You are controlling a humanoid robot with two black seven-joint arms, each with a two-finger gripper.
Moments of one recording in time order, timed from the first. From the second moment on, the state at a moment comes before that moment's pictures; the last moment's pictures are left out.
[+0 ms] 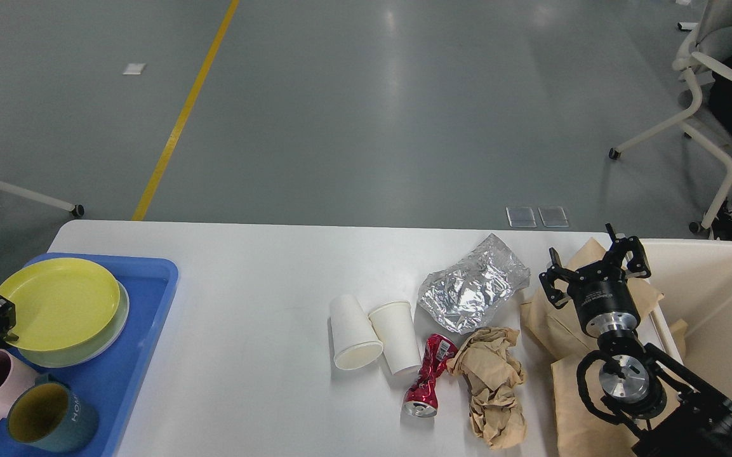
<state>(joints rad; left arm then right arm) -1.10 0.84 0.80 -0.75 -0.17 -0.29 0.08 0.31 -0.27 0.93 0.91 0.04 0.13 0.49</state>
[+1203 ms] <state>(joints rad) -0.73 0.86 -0.35 -0.78 -0.17 -0.67 0.07 0.31 -0.27 0.93 0.91 0.04 0.13 0.49</state>
